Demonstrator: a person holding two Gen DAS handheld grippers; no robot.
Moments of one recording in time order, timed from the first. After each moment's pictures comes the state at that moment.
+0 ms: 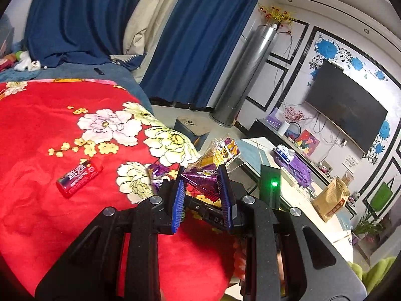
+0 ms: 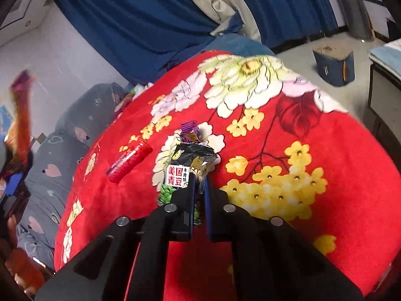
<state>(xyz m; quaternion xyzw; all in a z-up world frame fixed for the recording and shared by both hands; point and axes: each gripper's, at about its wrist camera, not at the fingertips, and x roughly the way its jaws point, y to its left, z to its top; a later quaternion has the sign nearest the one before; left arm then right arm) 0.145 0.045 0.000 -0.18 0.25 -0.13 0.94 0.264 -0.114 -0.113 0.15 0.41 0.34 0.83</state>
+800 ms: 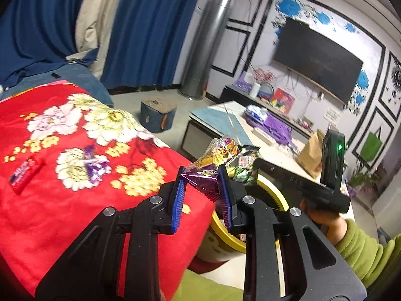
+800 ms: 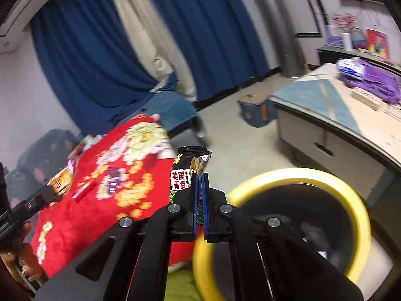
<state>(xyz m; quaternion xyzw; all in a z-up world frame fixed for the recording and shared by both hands) 0.143 -0.062 -0.023 -0.08 0.29 -0.23 0.92 0.178 -0.327 -0.062 0.16 0.31 0.14 0.93</state>
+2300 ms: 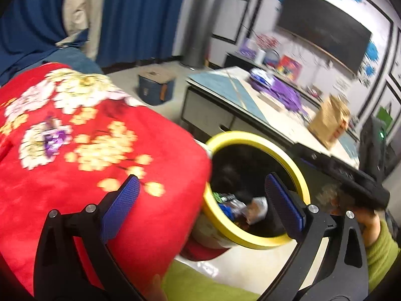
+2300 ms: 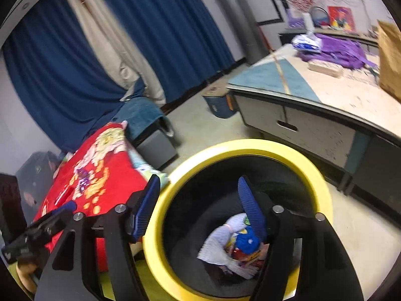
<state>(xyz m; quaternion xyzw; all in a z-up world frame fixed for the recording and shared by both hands) 0.173 -0.124 -0.077 -0.04 0.36 -0.21 0.91 0.145 -0.385 -0.099 0.21 0.33 0.08 0.92</state>
